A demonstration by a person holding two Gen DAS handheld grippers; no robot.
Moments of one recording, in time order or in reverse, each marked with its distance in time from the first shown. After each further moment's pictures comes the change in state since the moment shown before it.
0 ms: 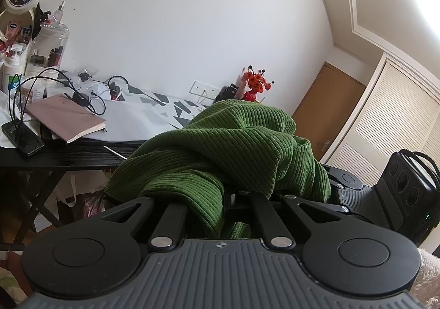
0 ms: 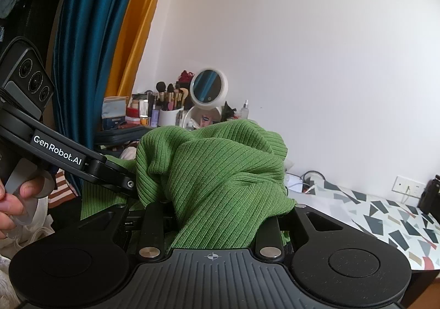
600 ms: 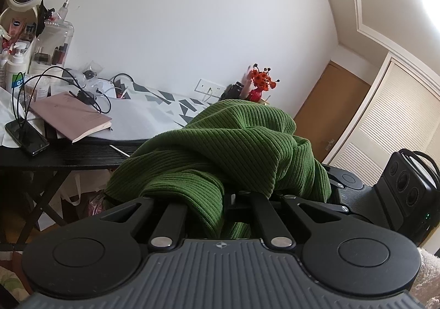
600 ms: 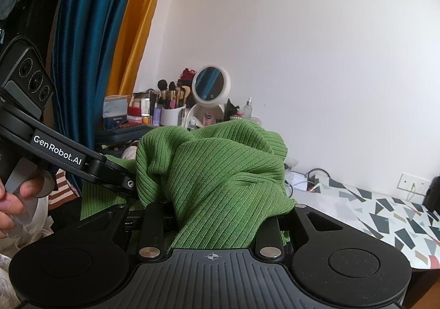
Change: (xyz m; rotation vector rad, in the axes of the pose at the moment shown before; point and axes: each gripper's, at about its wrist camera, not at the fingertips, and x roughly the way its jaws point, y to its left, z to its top) left arm 0.007 0.012 0.007 -0.007 0.013 0.018; right arm 0.019 0.005 0.002 0.012 0.011 0.007
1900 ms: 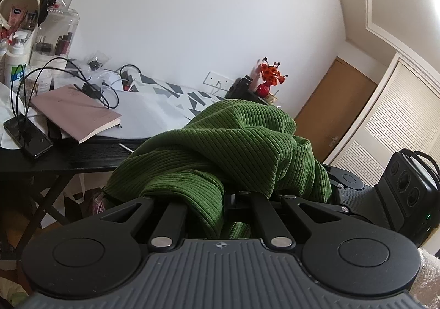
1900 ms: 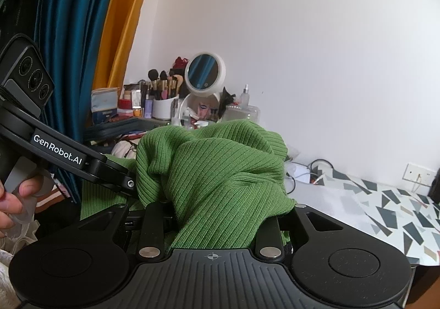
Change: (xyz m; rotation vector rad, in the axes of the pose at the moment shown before) left arm 0.035 0.052 0.024 -0.031 0.048 0.001; right arm 0.071 -0.011 -0.002 0.023 0.047 -0.004
